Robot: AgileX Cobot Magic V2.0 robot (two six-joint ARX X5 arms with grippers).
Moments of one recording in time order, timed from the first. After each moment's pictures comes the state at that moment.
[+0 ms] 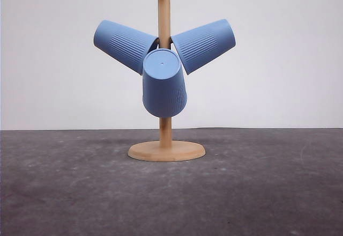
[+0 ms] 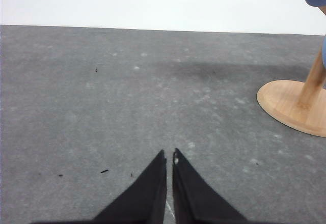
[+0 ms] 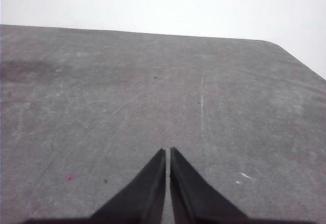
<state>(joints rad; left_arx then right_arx) -0.07 0.01 0.02 -0.18 0.05 -0.04 -0.03 0.00 0.01 -0.15 0.03 -0.01</state>
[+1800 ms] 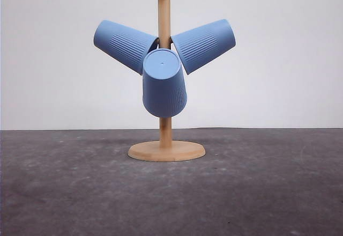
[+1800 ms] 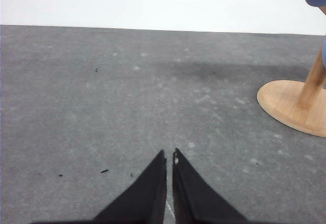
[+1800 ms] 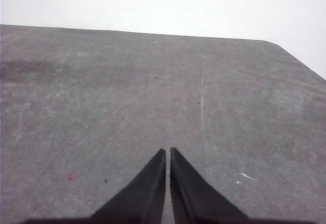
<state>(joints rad) -0.07 0.01 0.02 -0.18 0.05 -0.04 -0.03 0.00 0.01 -0.15 0.03 -0.01</state>
